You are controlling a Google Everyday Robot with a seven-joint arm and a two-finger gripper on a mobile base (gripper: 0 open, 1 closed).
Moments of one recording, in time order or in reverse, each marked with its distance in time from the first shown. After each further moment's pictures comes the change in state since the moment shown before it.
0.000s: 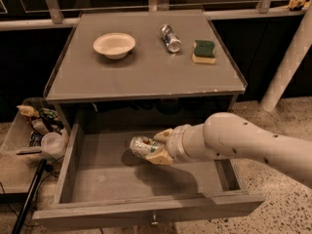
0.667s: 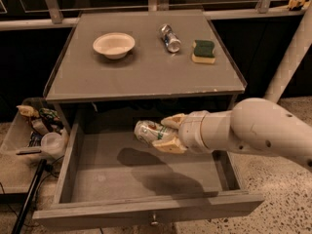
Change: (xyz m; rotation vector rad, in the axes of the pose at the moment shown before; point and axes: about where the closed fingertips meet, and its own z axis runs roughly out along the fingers) arm -0.039 -0.012 -0.072 0.062 -0.098 -0.051
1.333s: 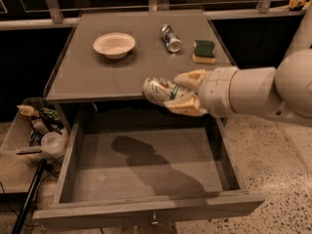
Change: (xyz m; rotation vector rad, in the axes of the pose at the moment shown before) arm -0.080 -0.057 -0.089 0.138 -0.105 -0.118
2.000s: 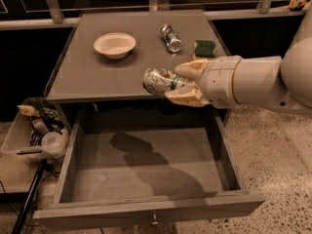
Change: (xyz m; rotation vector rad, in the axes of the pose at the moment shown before) arm -0.020 -0.018 -0.010 0.032 -0.023 -0.027
